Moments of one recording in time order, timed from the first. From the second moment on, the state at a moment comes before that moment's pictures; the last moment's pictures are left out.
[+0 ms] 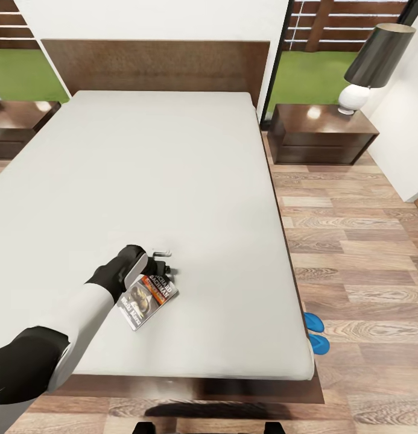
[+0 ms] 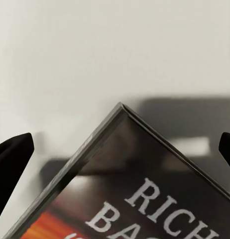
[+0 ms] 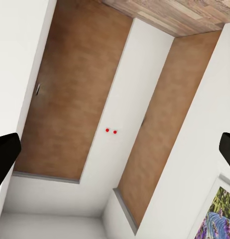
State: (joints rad) left arm -1.11 0.02 -0.34 -0.52 0.32 0.80 0.06; right arm 0.41 -0.08 0.37 0.03 0.07 0.28 0.00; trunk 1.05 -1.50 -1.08
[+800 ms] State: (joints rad) left arm -1.11 0.02 -0.34 -0.52 0.32 0.80 0.06; right arm 0.41 -0.08 0.37 0.03 0.07 0.28 0.00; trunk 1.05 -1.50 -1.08
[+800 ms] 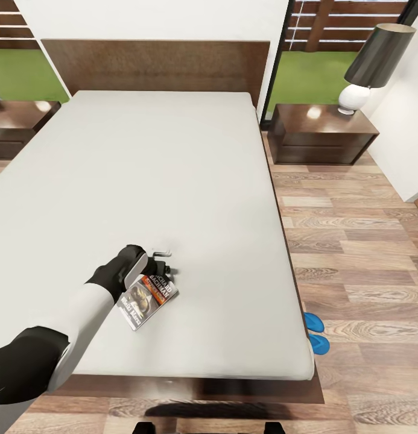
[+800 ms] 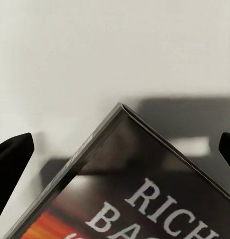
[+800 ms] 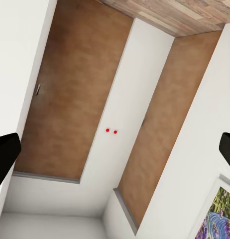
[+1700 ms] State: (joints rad) left arm -1.11 0.03 -0.34 -0.52 0.34 0.76 0.04; right arm 0.41 -0.08 0.36 0.03 0.07 0.28 0.00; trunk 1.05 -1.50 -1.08
